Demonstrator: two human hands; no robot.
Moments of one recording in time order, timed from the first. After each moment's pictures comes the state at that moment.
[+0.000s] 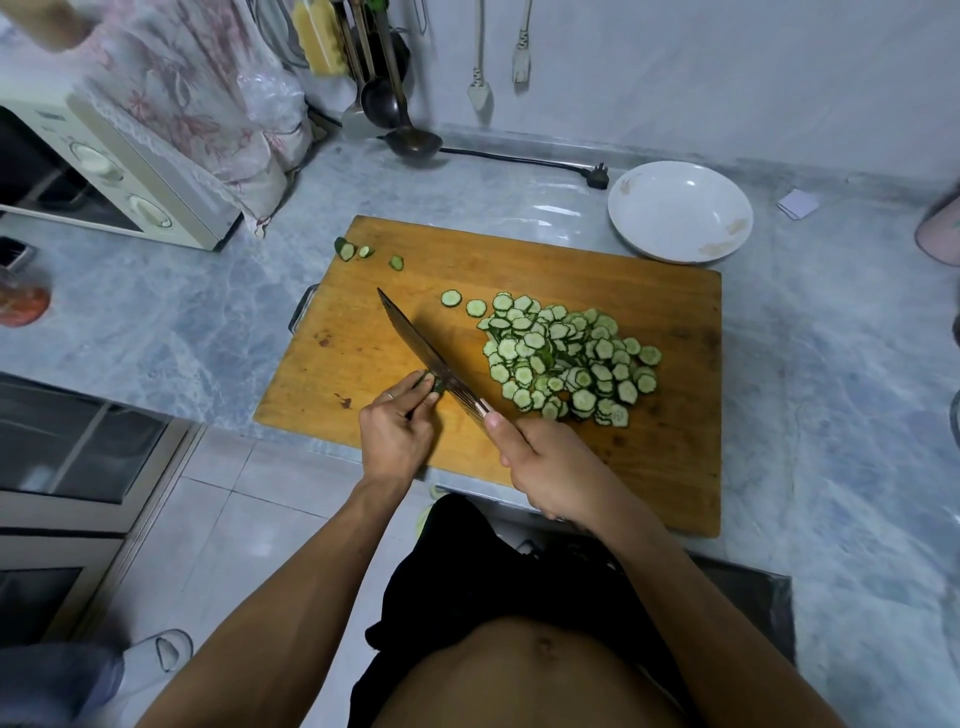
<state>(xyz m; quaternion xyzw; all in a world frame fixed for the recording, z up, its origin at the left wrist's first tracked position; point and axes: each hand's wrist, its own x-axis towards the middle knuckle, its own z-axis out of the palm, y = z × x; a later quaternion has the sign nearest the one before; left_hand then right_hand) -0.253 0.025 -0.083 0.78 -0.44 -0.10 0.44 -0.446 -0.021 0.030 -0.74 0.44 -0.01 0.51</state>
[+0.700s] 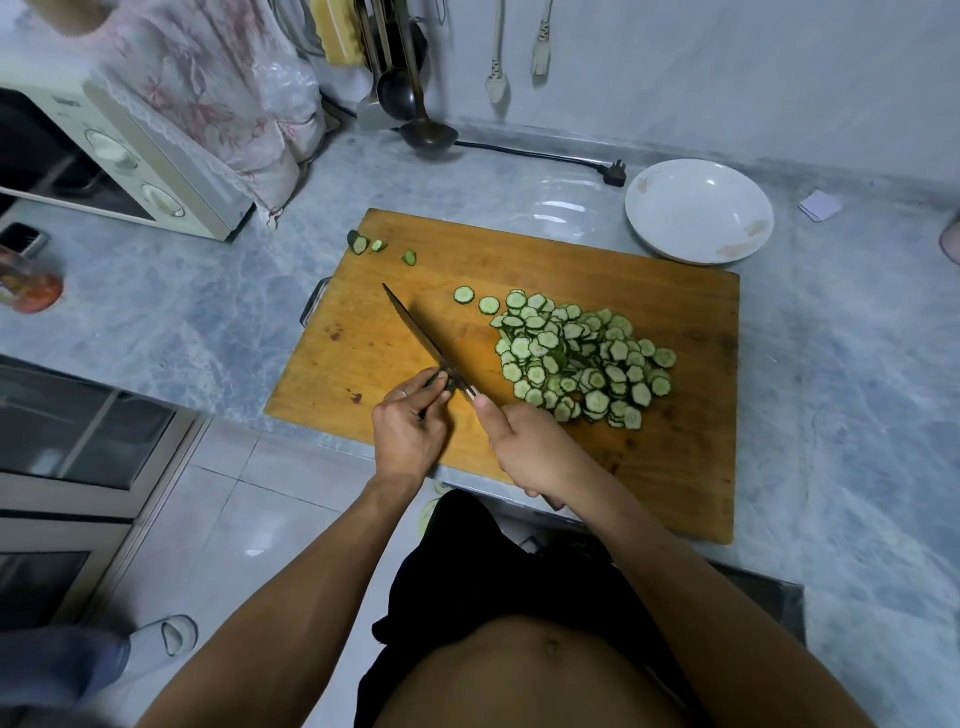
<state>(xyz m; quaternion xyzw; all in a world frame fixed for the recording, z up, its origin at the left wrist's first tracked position) -0.254 0.025 -0.085 0.78 -0.45 -0.10 0.43 -0.409 -0.031 0.008 -0.73 0.45 0.01 0.52</state>
